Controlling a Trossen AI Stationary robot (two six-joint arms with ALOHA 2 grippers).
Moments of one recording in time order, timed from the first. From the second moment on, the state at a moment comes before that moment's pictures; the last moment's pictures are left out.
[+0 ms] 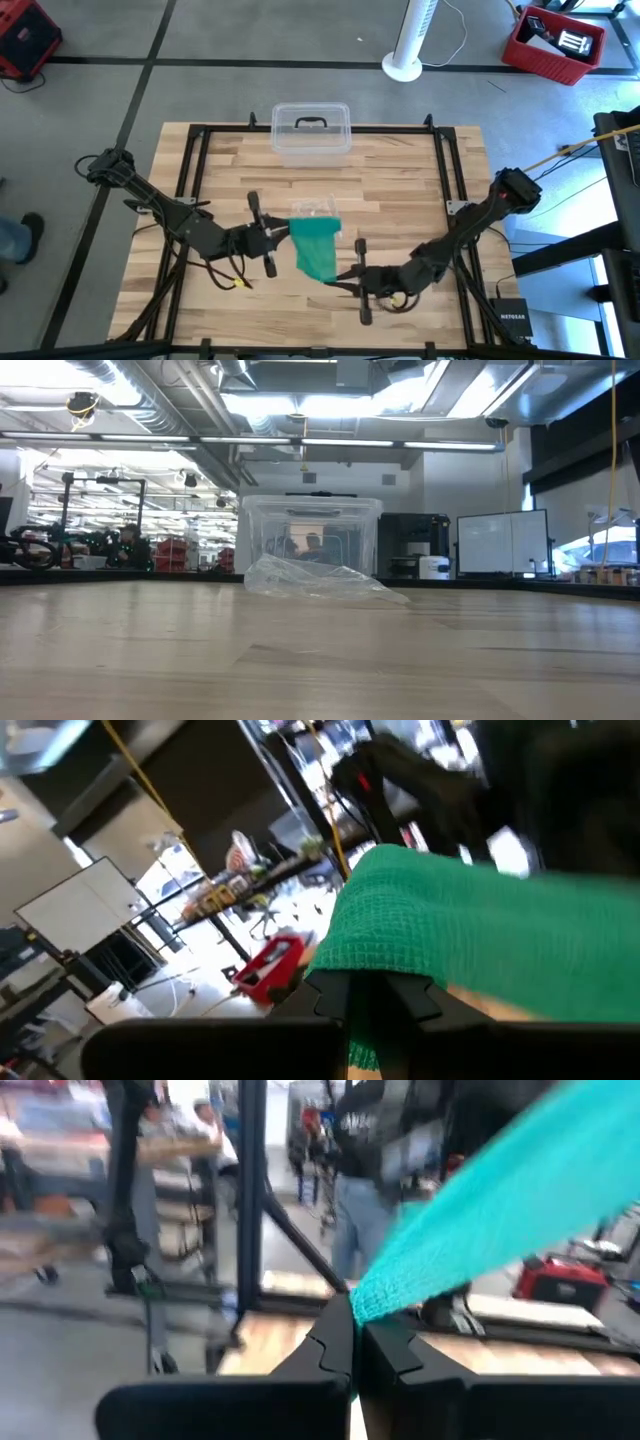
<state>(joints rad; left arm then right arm) -0.58 1.32 1.11 0.24 -0.92 0.51 0.66 1.62 1.00 0.63 0.57 -0.08</state>
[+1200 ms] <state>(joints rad) -0.53 1.33 1.10 -0.14 -0.58 0.11 0.62 1.51 1.04 0.56 0.71 -0.59</state>
